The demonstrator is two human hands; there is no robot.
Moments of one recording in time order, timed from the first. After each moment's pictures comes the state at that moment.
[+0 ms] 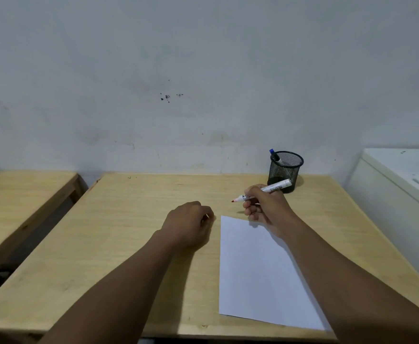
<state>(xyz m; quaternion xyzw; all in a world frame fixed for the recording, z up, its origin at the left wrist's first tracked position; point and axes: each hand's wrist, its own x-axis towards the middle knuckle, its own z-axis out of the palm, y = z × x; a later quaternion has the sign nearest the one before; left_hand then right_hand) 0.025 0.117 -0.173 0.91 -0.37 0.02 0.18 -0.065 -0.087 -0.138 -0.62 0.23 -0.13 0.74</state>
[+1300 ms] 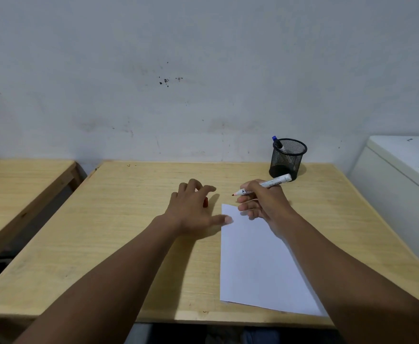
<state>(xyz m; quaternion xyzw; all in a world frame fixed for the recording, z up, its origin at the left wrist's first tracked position) 0.023 0.109 -0.161 0.93 -0.32 -0.05 0.15 -0.066 -0.076 -0.153 -0.63 0.24 -0.13 0.73</state>
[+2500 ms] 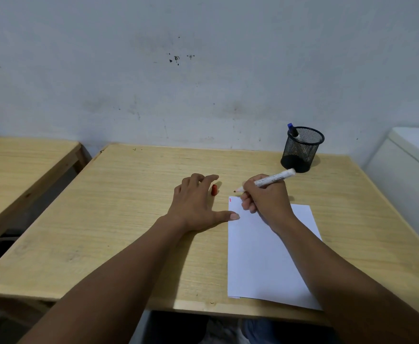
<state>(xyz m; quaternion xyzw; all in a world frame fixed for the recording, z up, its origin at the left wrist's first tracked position) 0.018 0.122 -0.188 0.92 -0.31 -0.03 0.23 -0.057 -0.054 -0.180 -0.68 0.24 -0.19 0.67</state>
